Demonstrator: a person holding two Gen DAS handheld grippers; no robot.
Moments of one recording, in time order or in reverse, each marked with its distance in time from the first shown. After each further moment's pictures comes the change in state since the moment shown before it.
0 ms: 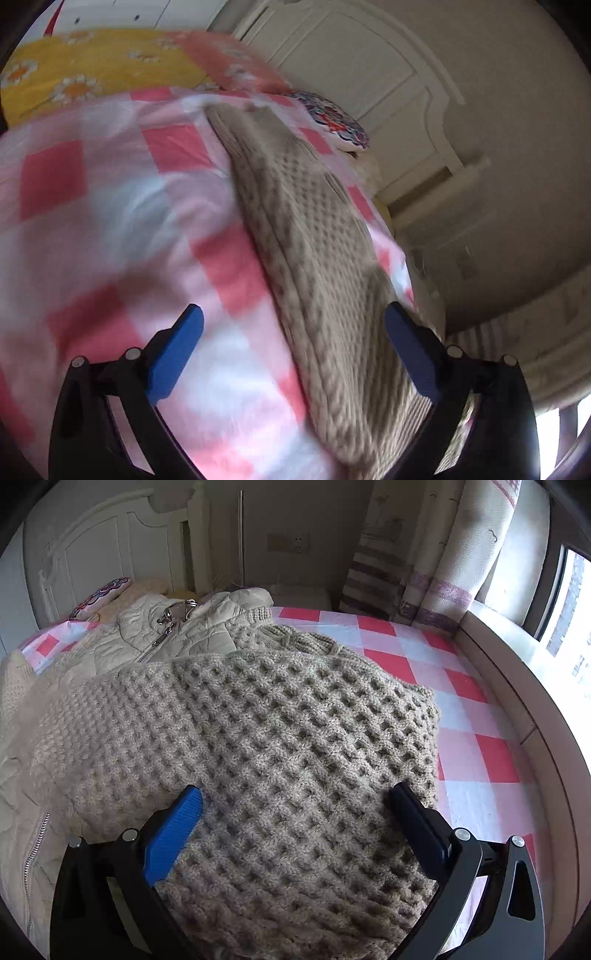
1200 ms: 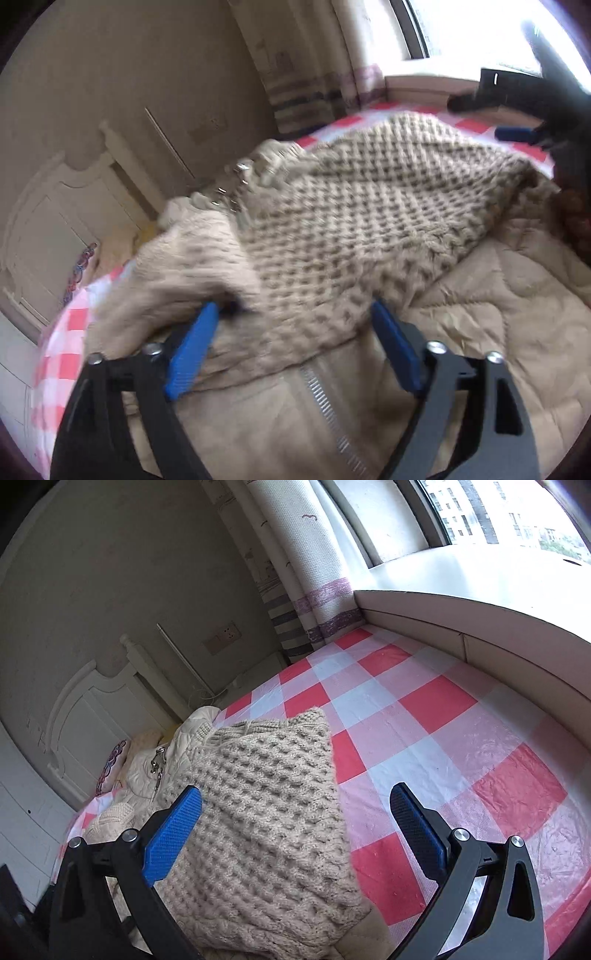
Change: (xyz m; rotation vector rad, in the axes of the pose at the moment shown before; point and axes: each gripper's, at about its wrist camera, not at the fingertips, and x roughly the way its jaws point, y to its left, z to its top) left arm -0.019 -0.269 -0.471 1.548 -0.009 -0.111; right arm -0.036 -0.098 -0.052 0.597 -0.267 0.185
